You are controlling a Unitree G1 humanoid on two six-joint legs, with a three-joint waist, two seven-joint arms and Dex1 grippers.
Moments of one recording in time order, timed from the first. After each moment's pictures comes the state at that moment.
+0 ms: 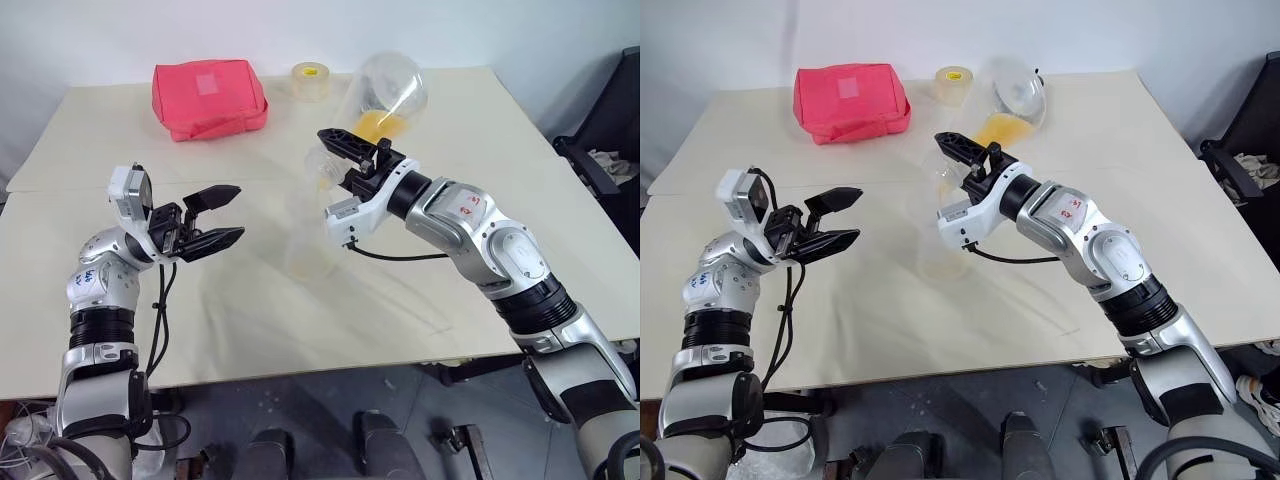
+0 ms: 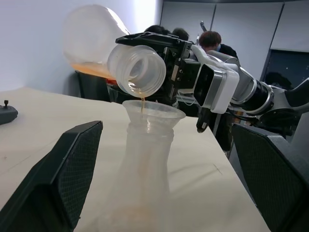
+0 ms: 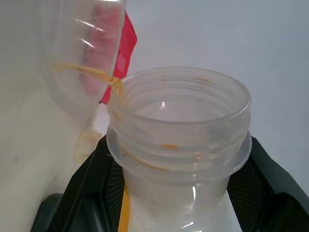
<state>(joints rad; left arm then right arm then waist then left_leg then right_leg) -0.71 0.55 0.28 0.54 -0.63 0.23 -1.48 -0.92 -0.58 0.42 0.01 -0.89 -0.26 0.32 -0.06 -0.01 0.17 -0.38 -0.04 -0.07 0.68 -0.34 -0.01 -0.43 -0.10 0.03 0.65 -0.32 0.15</state>
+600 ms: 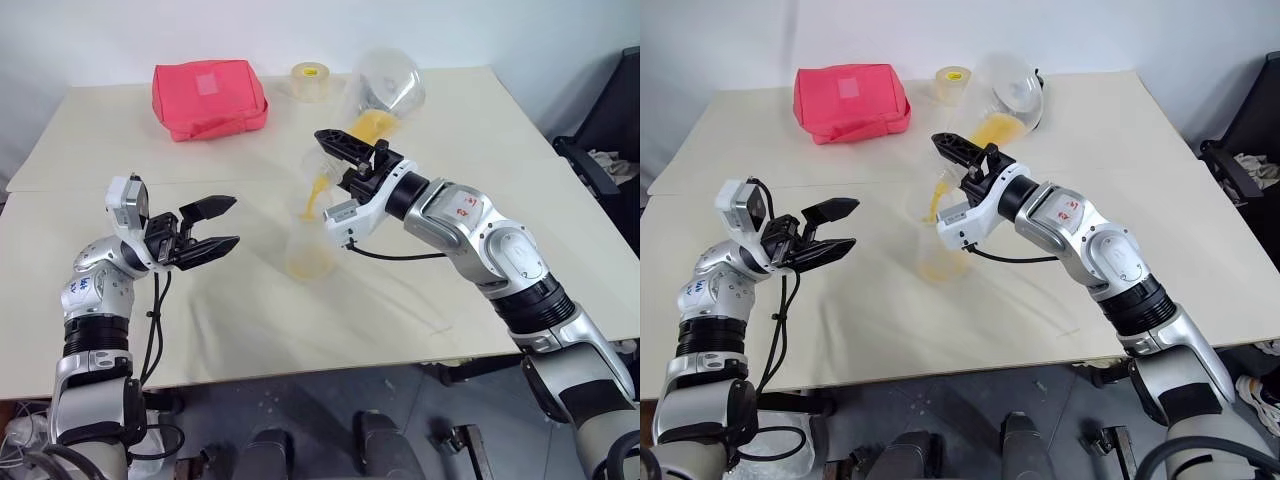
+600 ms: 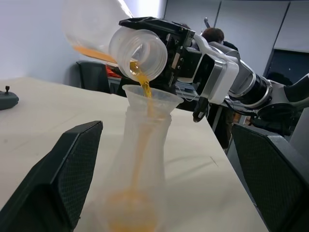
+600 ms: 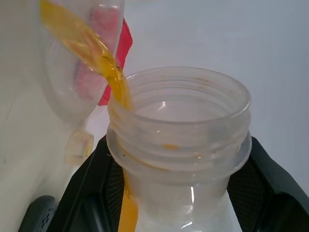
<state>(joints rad) -0.67 0.57 0.28 0.54 -0.63 0.23 -1.49 -0.92 -0.57 0.42 0.02 -0.93 -0.29 0.29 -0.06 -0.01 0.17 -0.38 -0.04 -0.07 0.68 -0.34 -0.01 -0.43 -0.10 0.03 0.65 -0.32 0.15</state>
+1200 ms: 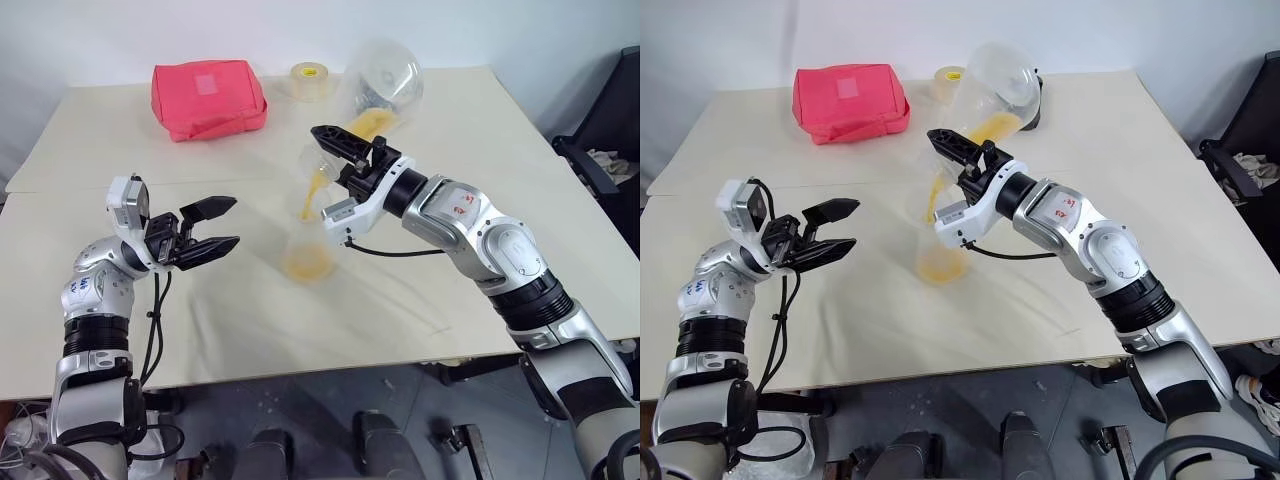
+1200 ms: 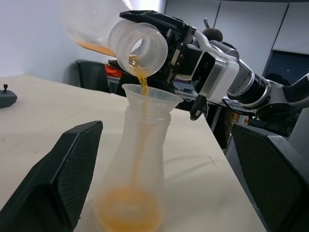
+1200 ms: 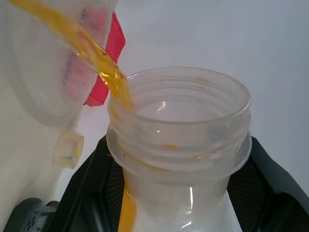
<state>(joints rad) -0.67 0.57 0.28 0.54 -0.62 0.24 -1.49 -0.93 -0.57 0.42 0.03 -0.96 -0.31 0.26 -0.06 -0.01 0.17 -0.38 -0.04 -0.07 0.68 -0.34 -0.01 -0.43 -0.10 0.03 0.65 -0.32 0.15</state>
